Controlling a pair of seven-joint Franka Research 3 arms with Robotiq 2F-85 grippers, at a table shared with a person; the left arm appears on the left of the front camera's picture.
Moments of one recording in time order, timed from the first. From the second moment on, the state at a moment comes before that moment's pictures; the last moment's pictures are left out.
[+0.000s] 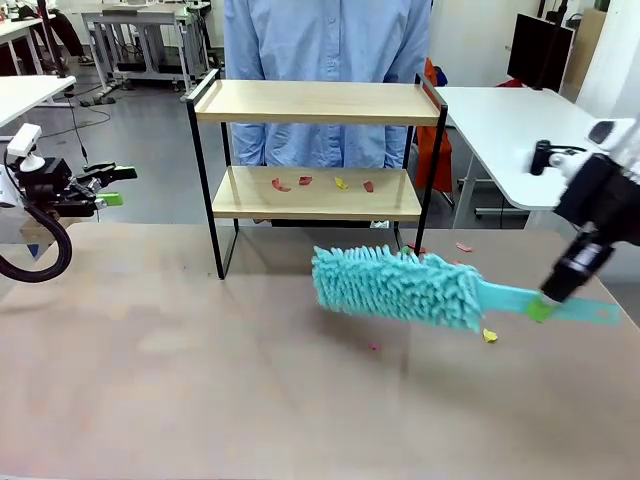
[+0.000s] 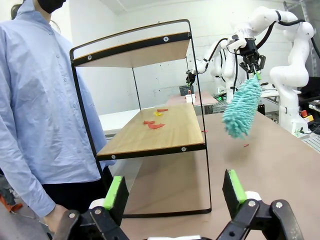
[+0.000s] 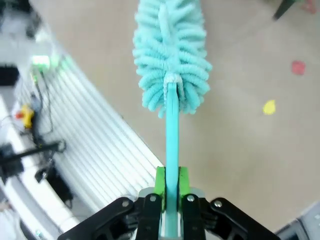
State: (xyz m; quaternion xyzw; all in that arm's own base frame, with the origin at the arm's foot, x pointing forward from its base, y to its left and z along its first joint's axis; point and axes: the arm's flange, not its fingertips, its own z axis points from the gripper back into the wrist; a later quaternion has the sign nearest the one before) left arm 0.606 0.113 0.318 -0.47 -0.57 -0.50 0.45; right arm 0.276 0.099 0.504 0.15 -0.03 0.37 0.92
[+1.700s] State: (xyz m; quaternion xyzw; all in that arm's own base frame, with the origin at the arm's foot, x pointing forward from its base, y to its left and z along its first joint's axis) left arm 0.606 0.113 0.318 -0.47 -0.57 -0.50 0.45; right arm 0.240 0.071 0.516 0.10 0.00 0.45 0.89
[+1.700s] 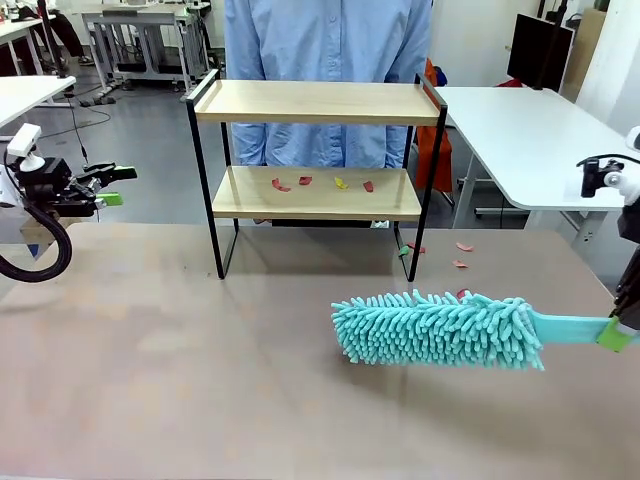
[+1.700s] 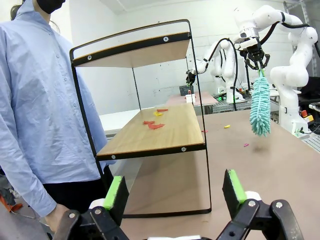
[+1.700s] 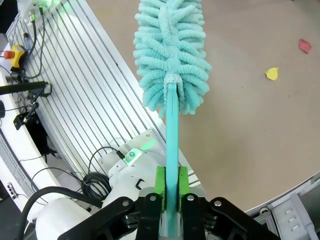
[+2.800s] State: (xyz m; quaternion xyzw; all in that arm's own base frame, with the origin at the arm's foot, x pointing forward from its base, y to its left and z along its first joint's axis) left arm 0.606 0.113 0.318 -0.47 -0.57 -0.50 0.45; right arm 0.240 0.071 0.516 0.10 0.00 0.45 0.89
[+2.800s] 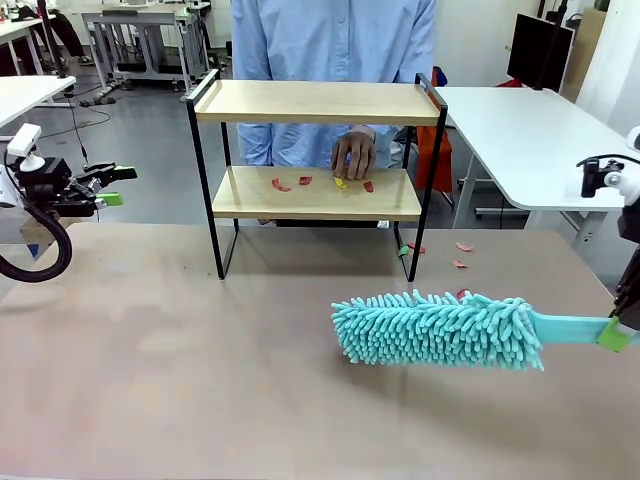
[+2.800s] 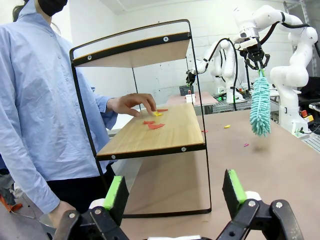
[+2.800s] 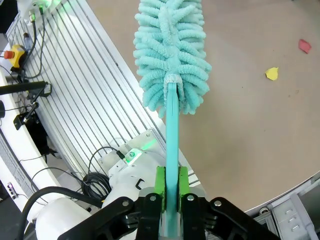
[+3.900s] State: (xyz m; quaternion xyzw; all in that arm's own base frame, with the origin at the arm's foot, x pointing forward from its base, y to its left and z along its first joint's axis) left arm 0.606 0.113 0.318 -0.47 -0.57 -0.50 0.45; right arm 0.240 0.071 0.516 0.10 0.00 0.45 0.89
